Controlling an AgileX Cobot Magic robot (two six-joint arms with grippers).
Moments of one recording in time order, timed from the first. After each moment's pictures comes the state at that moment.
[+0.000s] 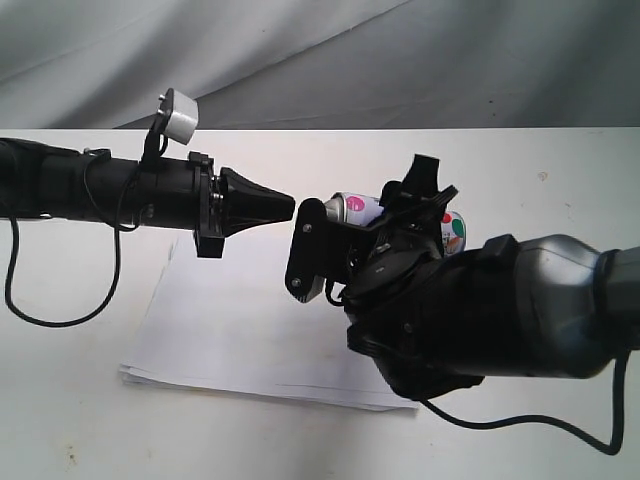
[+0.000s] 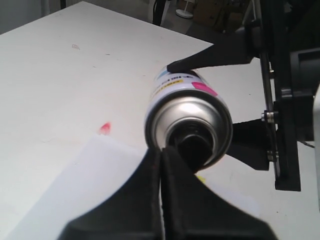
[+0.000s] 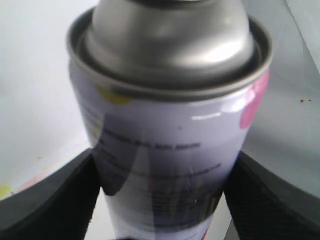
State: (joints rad) left arm -0.19 1.99 -1.08 -1.63 1.13 2.09; right arm 0.94 1.82 -0.96 -1.44 0.87 0.74
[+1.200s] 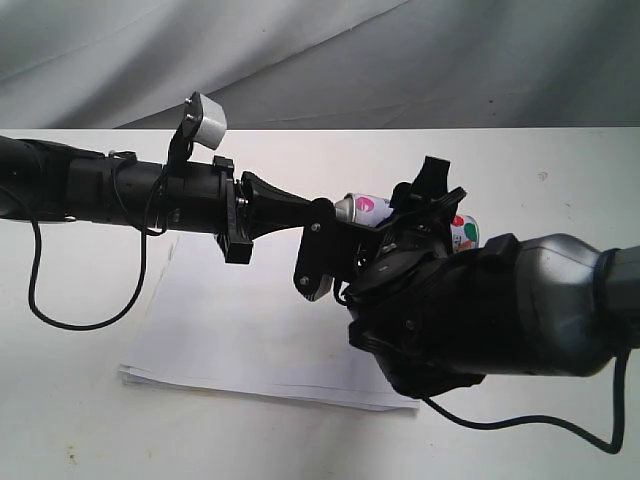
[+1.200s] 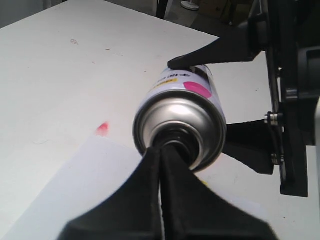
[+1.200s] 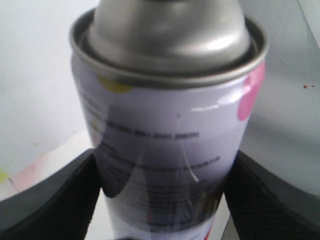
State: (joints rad) left arm -0.26 1.99 -1.08 -1.66 1.05 2.09; right arm 0.94 1.82 -0.96 -1.41 0.89 0.73
